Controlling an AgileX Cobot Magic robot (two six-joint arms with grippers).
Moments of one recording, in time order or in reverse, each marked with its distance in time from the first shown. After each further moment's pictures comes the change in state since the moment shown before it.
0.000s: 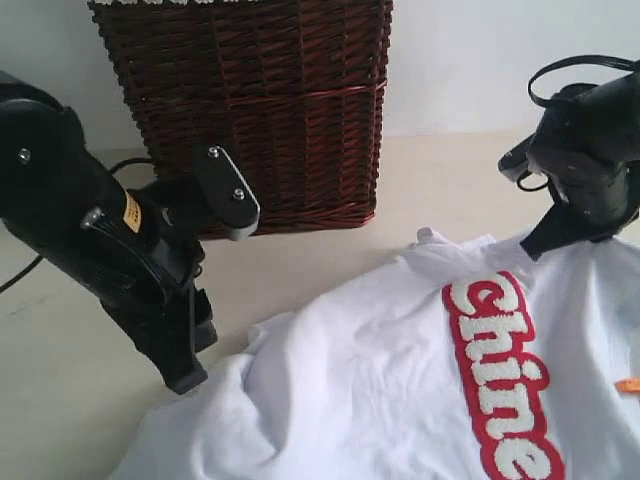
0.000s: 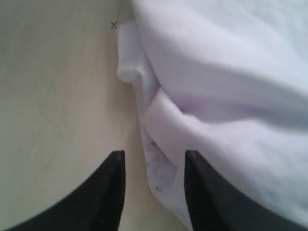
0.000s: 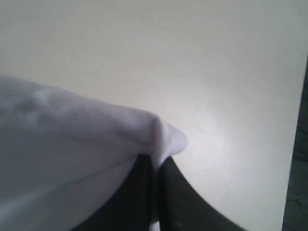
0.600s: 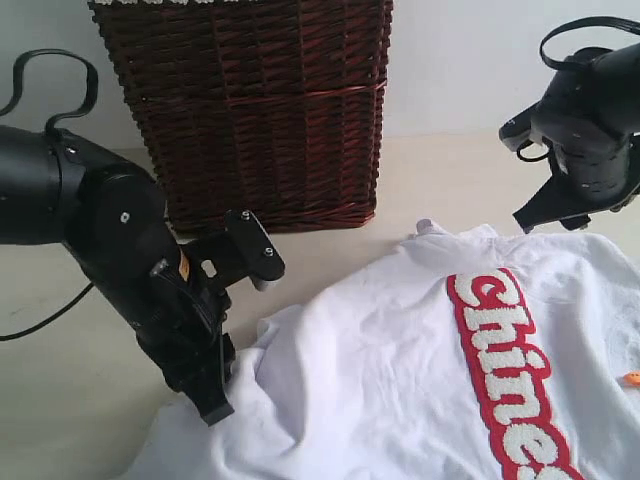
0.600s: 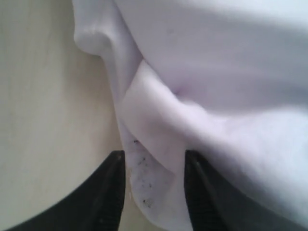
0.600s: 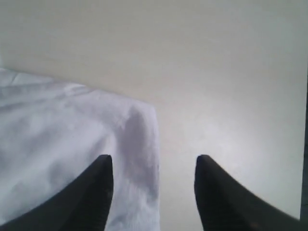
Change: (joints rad) left arm 0.000 0.196 -0.002 -0.023 -0.067 -0.004; right arm 0.000 -0.041 -0.052 0.105 0.003 -0.050
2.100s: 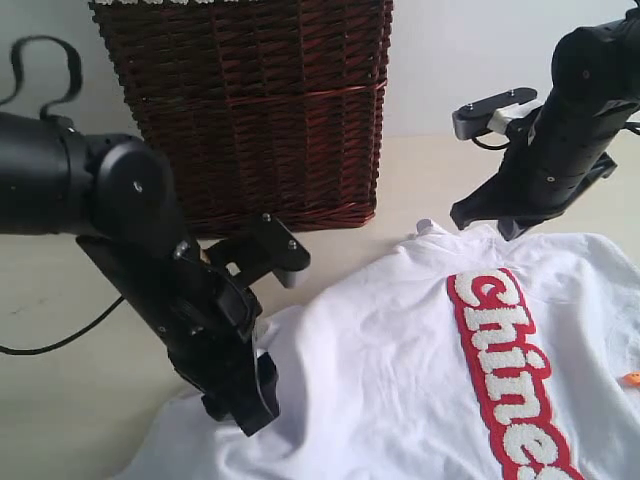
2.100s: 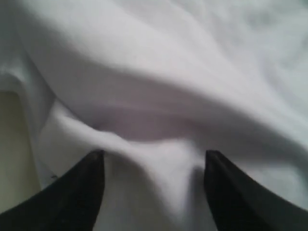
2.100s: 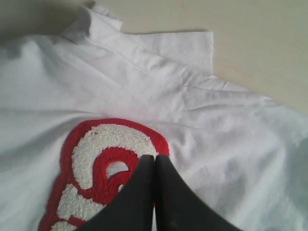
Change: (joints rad) left arm -0.006 0.016 -0.035 -0.316 0.064 0.175; right arm 0.000 -0.088 0.000 0.727 -0.110 -0.587
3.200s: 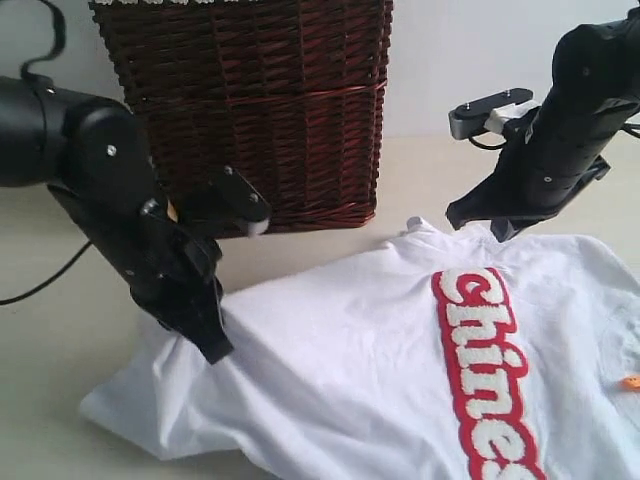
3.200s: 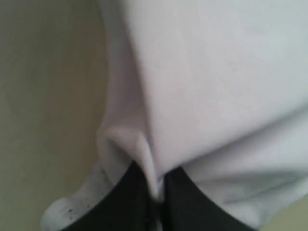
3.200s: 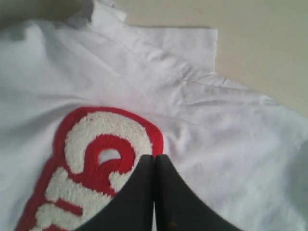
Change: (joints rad) left arm 0.102 -0.012 -0.069 0.245 0.019 -0.143; right arm 0.000 0.000 0.000 0.063 -0.002 -0.061
